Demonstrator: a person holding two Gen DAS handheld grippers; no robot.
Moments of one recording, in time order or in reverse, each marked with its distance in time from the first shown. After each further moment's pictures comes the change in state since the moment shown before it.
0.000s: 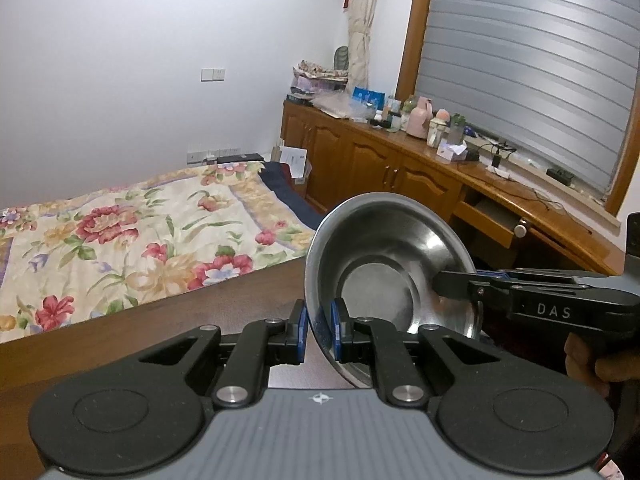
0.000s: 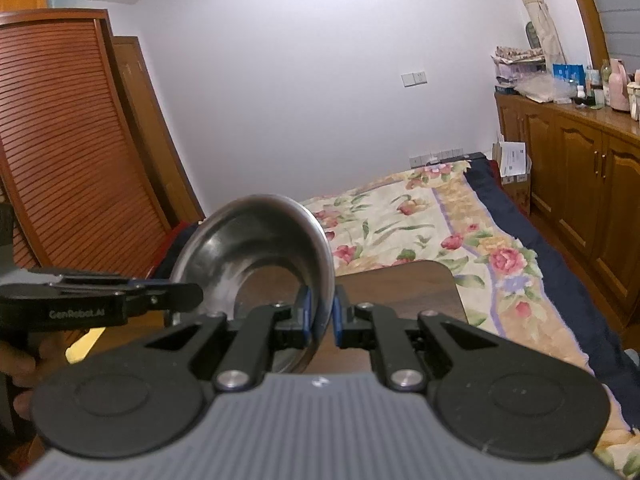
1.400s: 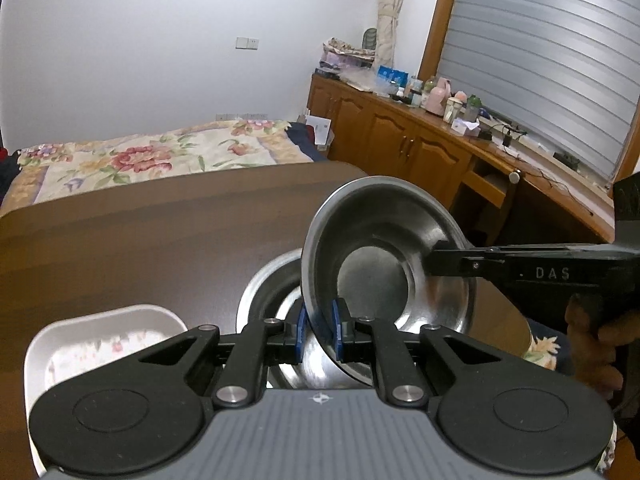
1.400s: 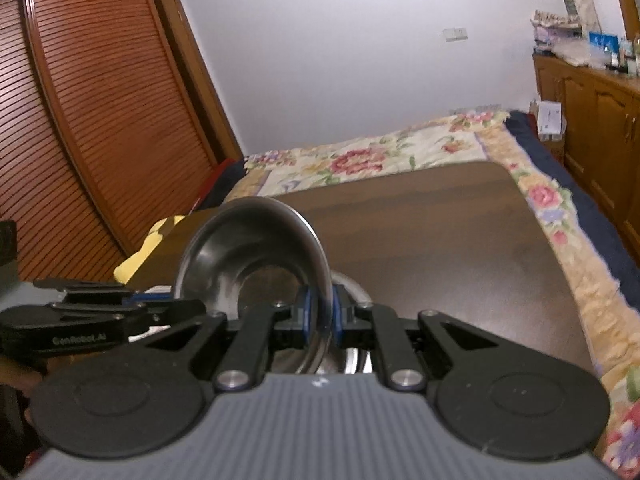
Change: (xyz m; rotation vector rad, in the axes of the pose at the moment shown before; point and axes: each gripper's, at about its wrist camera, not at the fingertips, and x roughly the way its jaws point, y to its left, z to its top) left arm -0.085 -0.005 -0.135 -0.090 0.052 0.047; right arm -0.042 0.058 -0.085 -0.028 0.157 0.101
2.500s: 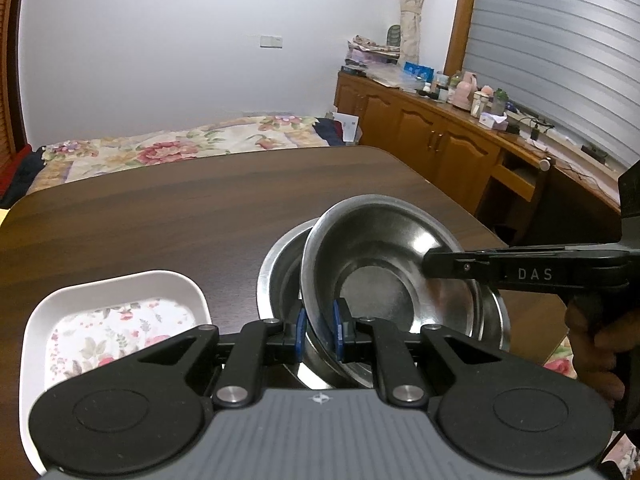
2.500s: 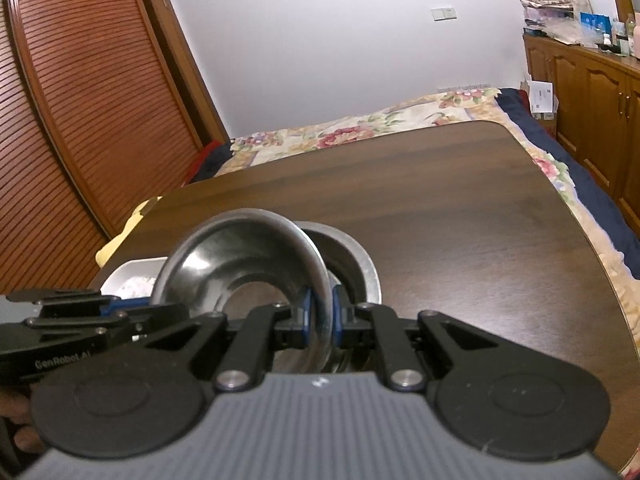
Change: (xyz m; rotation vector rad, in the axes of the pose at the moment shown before) left arm 0.018 -0.005 -0.028 0.002 -0.007 0.106; right arm 0.028 0.000 -0.024 0.014 0.031 -0.042
